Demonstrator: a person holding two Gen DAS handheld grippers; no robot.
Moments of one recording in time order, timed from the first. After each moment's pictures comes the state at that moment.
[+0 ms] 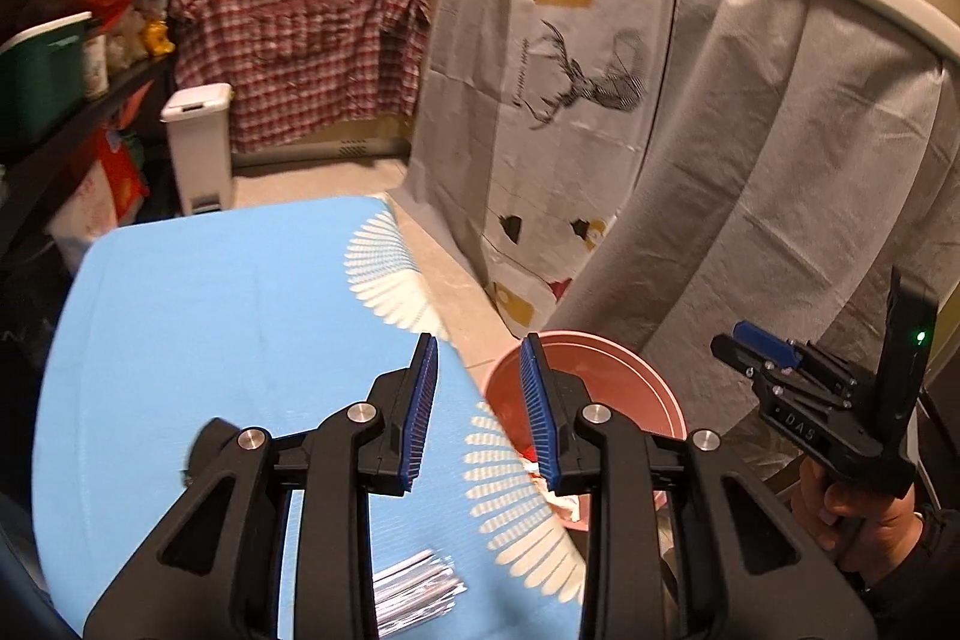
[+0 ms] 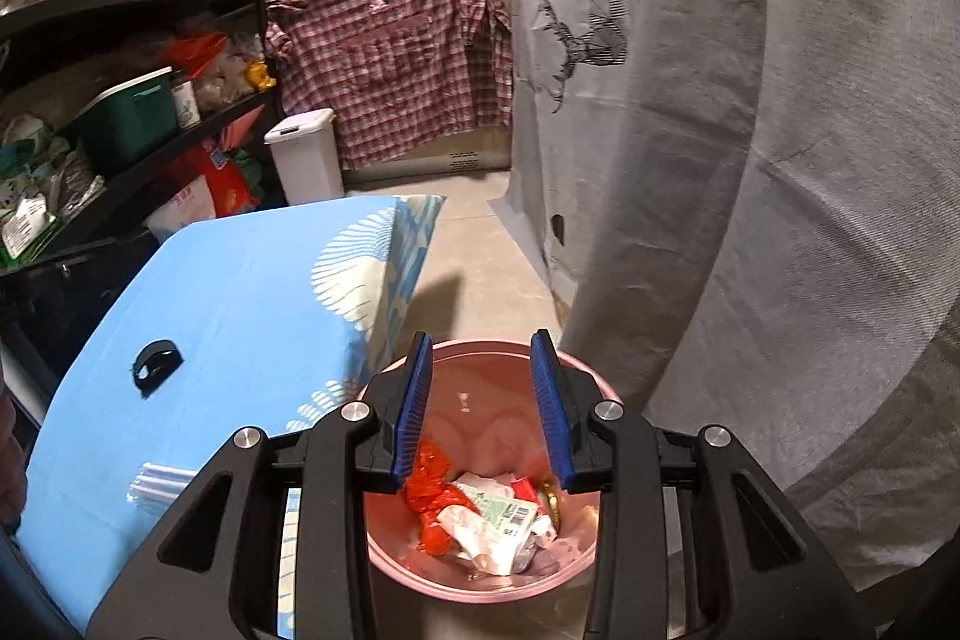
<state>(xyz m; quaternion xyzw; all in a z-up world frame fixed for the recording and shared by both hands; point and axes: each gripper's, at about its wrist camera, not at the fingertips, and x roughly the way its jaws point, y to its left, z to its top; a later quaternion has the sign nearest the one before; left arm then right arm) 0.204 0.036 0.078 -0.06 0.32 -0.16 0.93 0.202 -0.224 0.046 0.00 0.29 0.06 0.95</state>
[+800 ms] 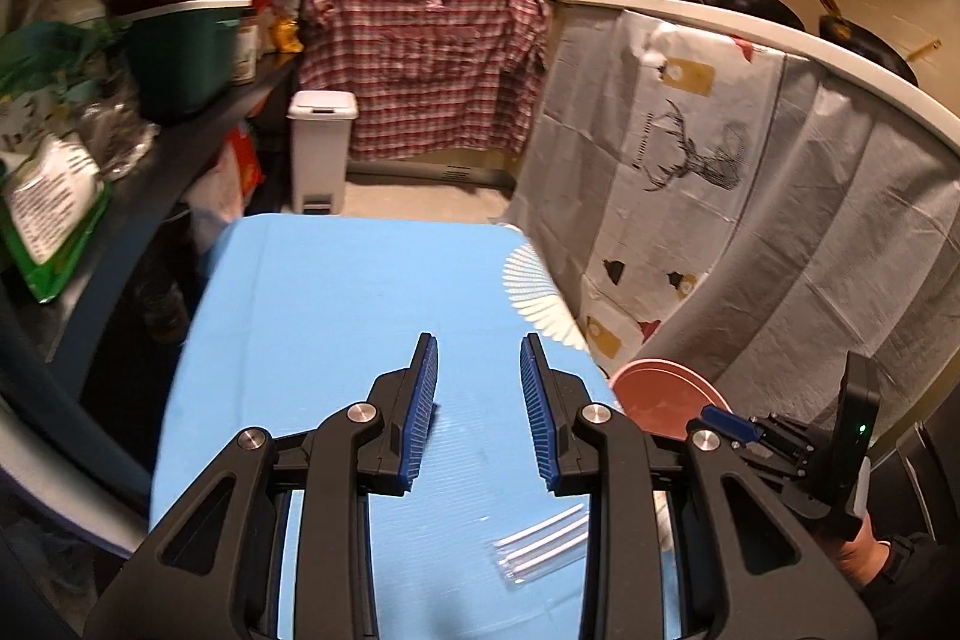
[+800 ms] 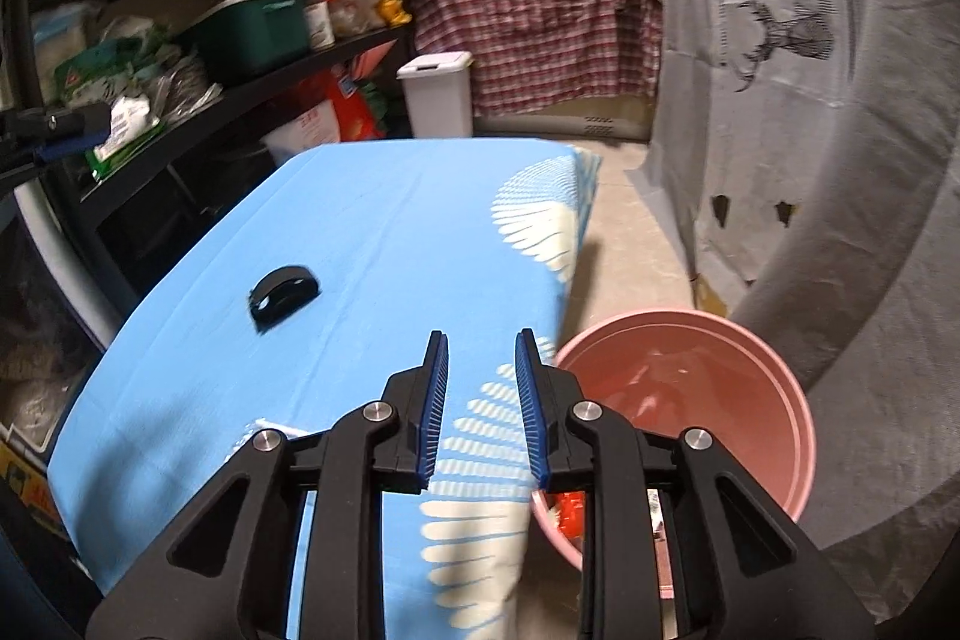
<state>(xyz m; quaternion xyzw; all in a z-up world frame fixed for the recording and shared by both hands) 0.153 0.176 0.106 -0.11 0.30 -0.06 0.95 0.198 -0.103 0.014 -0.04 0.33 0.20 0.92</state>
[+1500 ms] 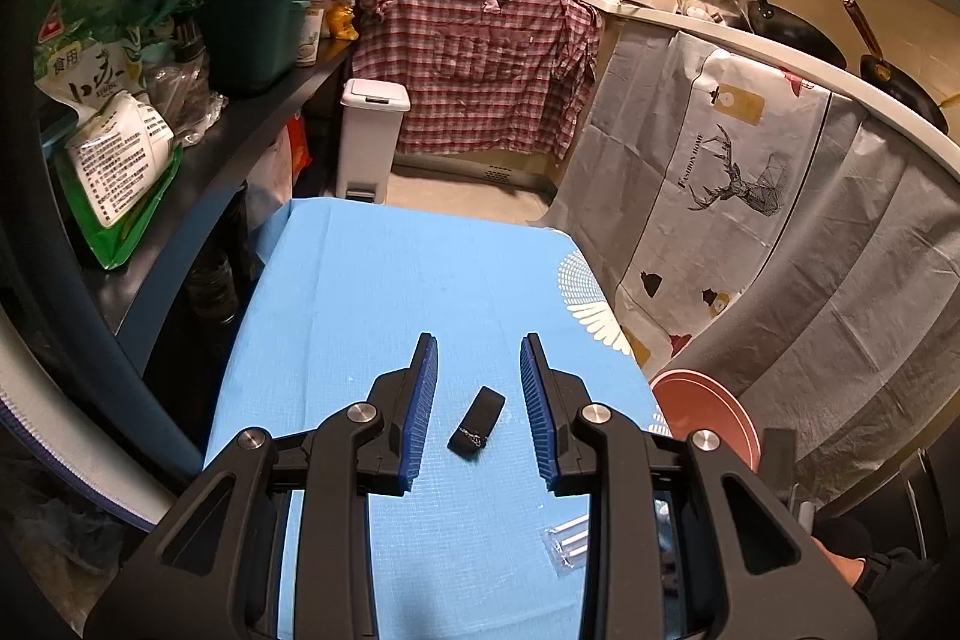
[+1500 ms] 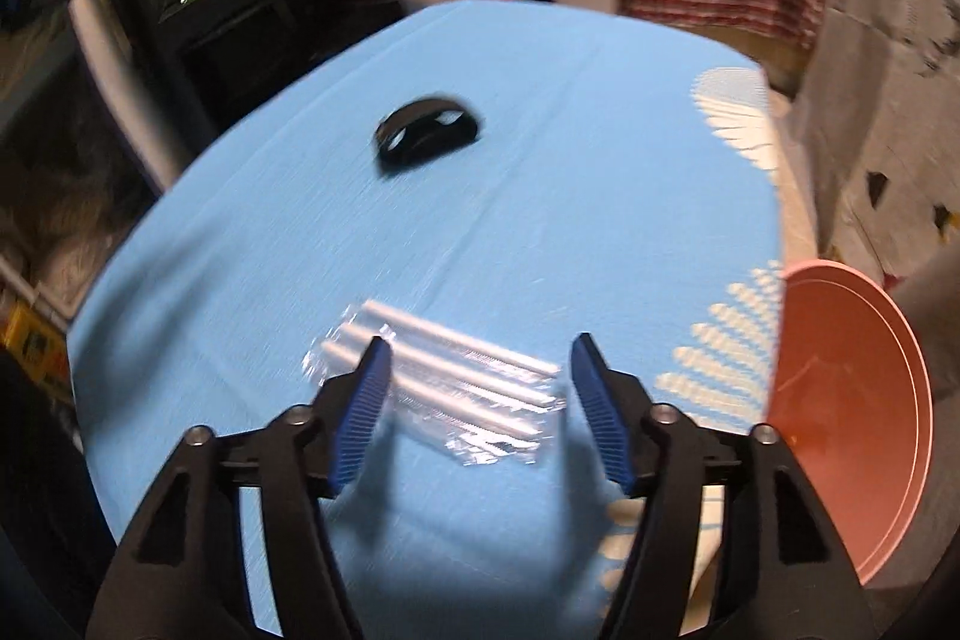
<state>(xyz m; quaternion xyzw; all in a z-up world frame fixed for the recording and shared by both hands) 0.142 0.227 0.101 -0.14 0.30 -0.03 0.94 0.191 -0.017 -0.058 -0.14 0.43 0.33 0.83</state>
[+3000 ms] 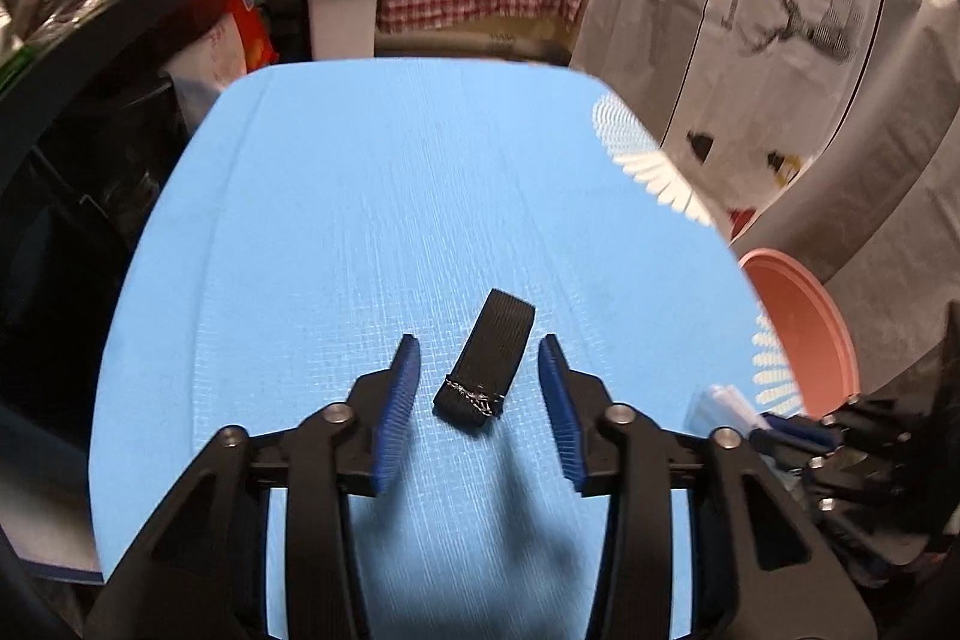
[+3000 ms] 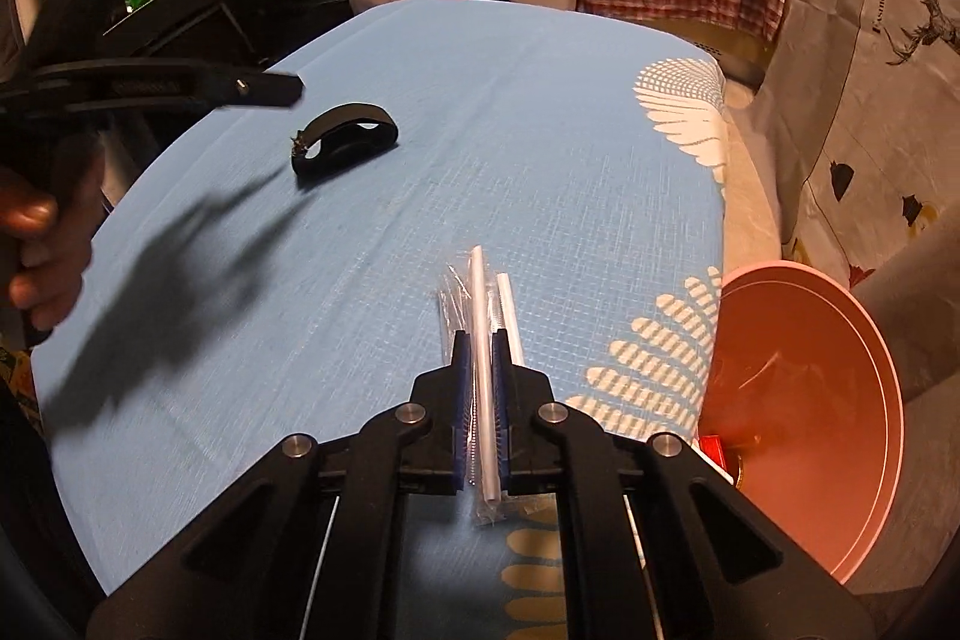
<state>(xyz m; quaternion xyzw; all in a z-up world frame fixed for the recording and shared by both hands) 0.243 0.171 -0.029 -0.07 0.44 -0.03 0.90 0.223 -0.041 -0.056 -0.13 0.43 0.28 0.85</state>
